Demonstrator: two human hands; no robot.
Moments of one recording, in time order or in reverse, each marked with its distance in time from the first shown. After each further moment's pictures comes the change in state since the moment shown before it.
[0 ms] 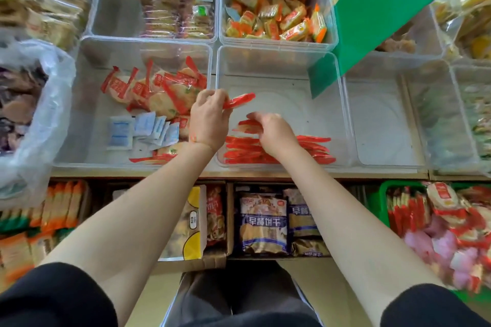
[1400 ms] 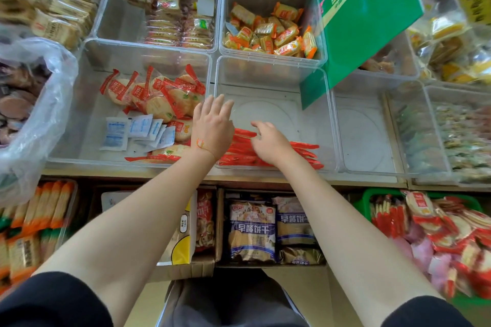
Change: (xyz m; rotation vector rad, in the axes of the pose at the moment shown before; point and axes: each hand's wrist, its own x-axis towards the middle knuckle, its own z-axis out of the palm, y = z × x) left_hand -0.012 0.007 0.007 0.276 -0.149 0.054; right_hand -0.019 -0.002 -0.007 0.063 -0.076 0.083
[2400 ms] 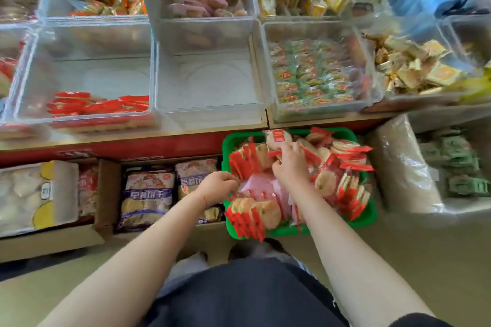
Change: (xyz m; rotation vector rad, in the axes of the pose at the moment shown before) left_hand -0.188 0.430 0.140 -0.518 -0.813 -0.368; right_hand -0.230 0.459 -0.109 -0.004 0.303 0.227
